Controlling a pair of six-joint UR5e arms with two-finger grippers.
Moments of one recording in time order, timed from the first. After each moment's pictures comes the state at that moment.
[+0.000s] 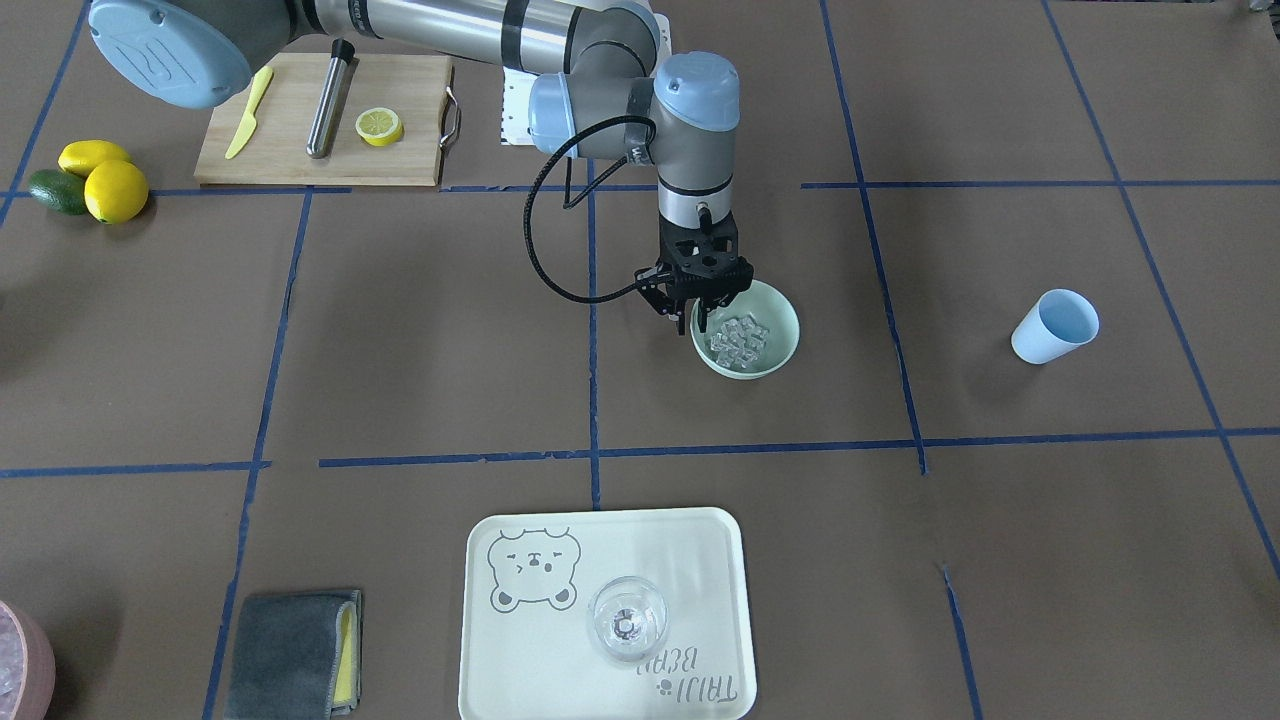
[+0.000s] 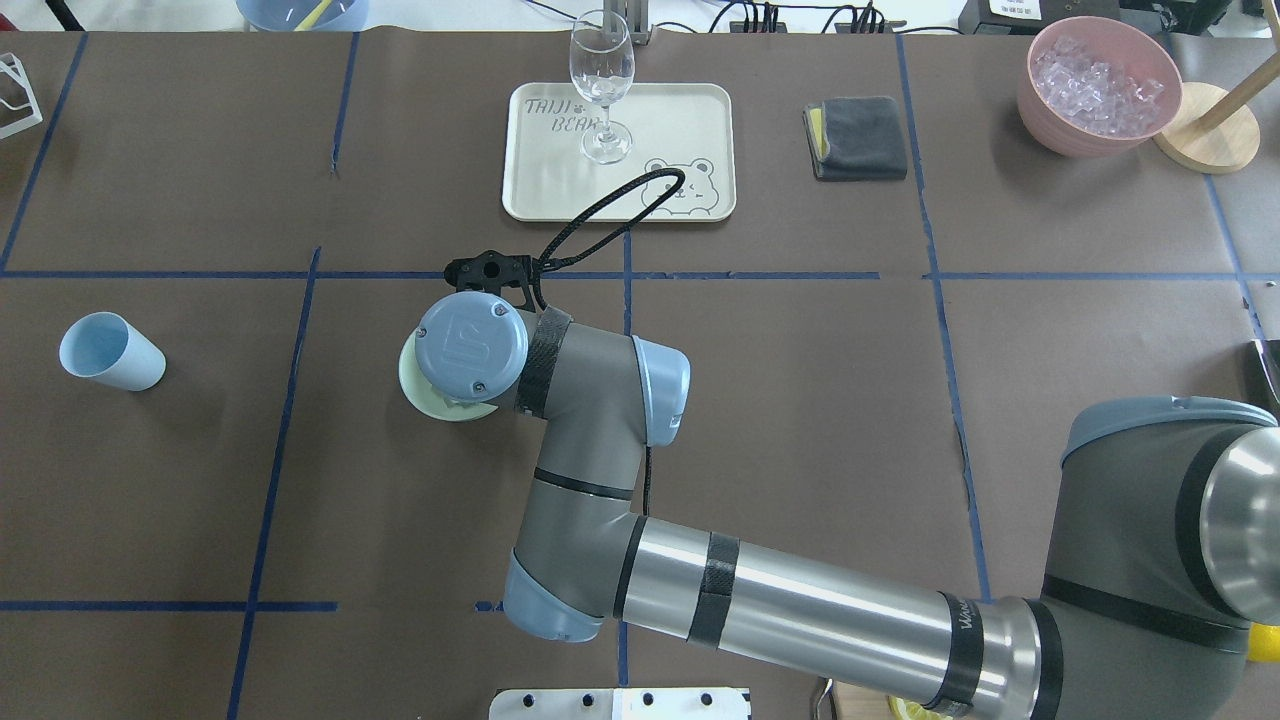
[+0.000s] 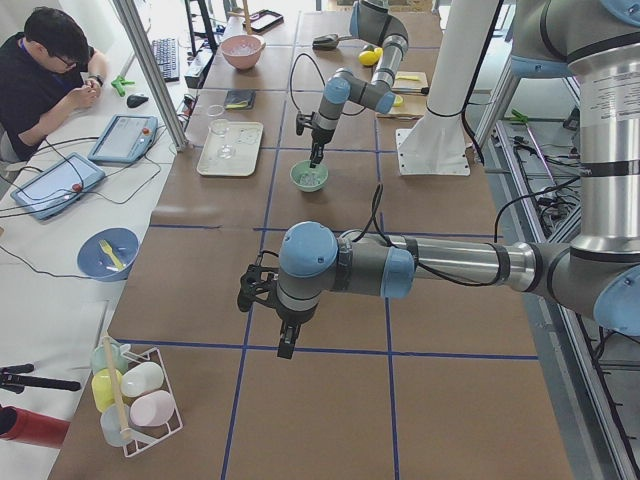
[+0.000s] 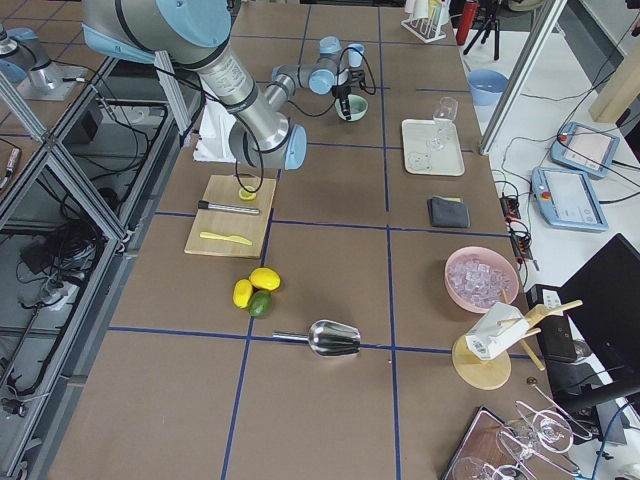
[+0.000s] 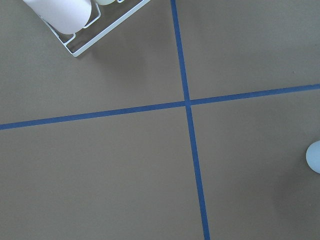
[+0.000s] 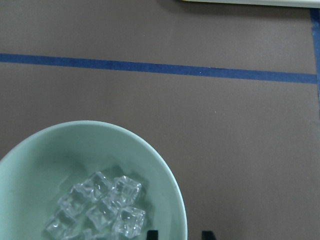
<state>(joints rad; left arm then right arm) -1.70 -1.43 -1.80 -1.62 -2.36 0.13 0.37 -0.51 1.21 -1.38 1.57 1.24</state>
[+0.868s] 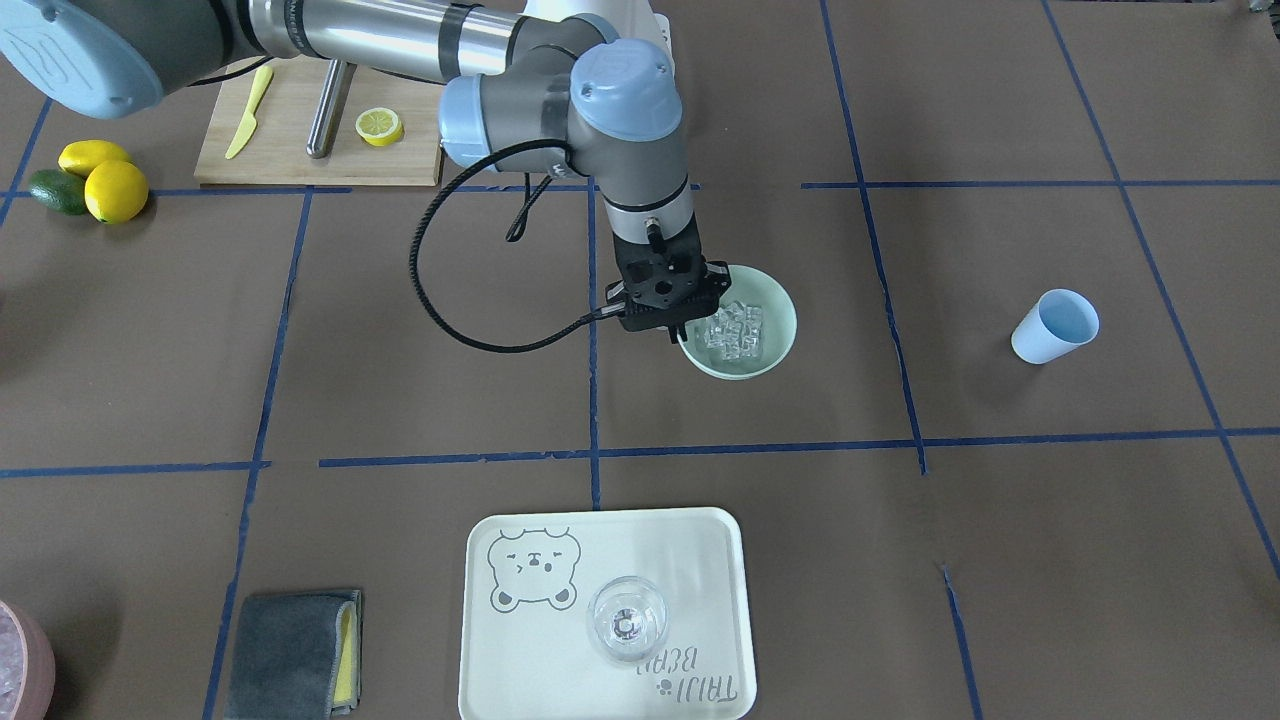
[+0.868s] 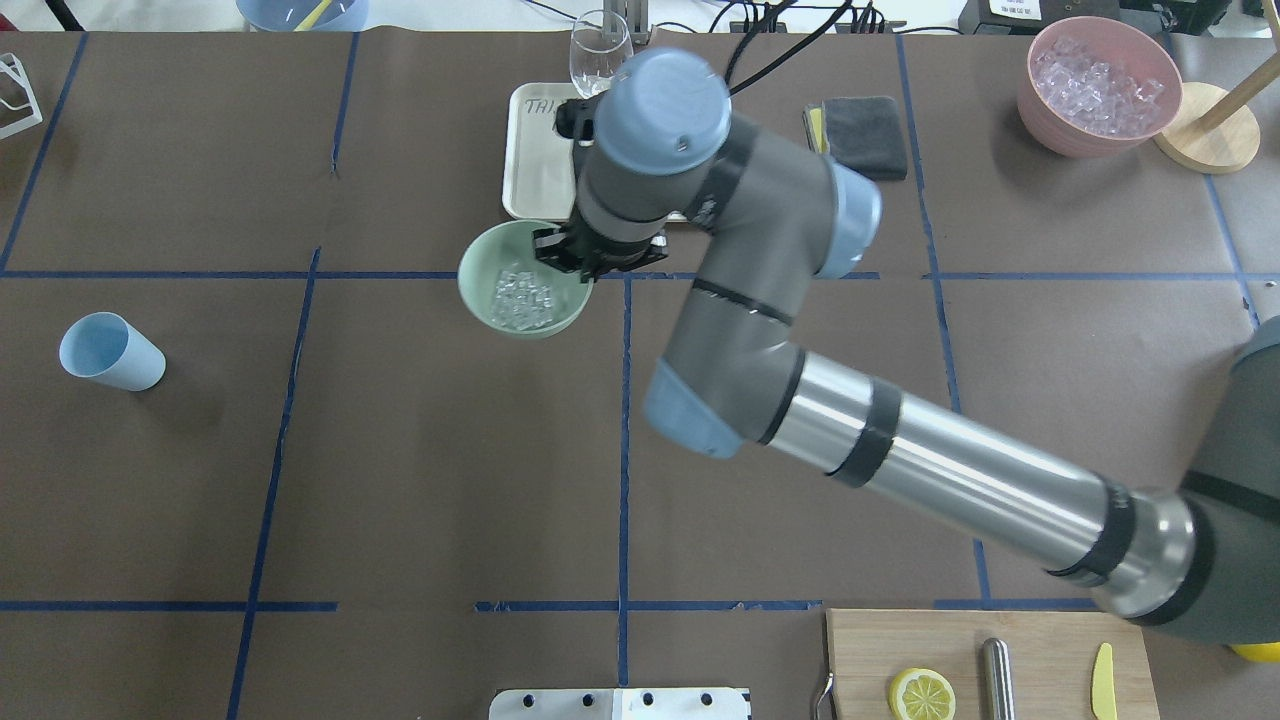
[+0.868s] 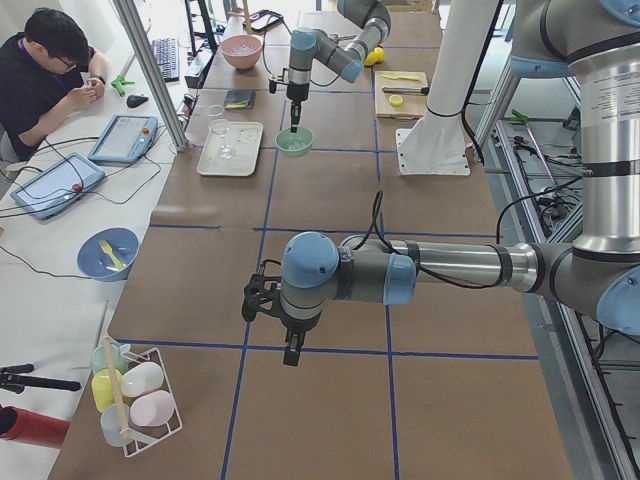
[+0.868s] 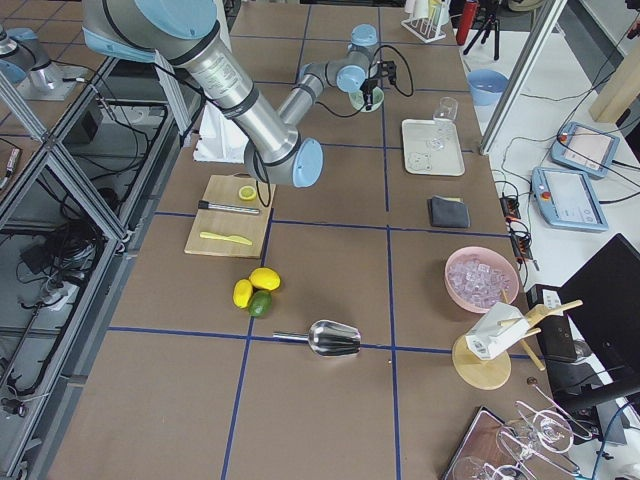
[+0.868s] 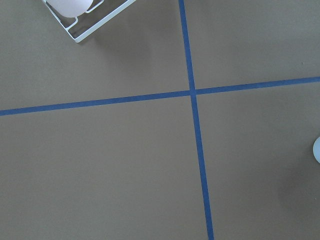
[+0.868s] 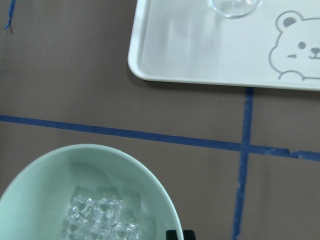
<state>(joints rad) -1.69 -1.41 -1.77 -1.60 -2.36 0.13 0.65 -0.70 1.47 -1.38 1.98 1.07</state>
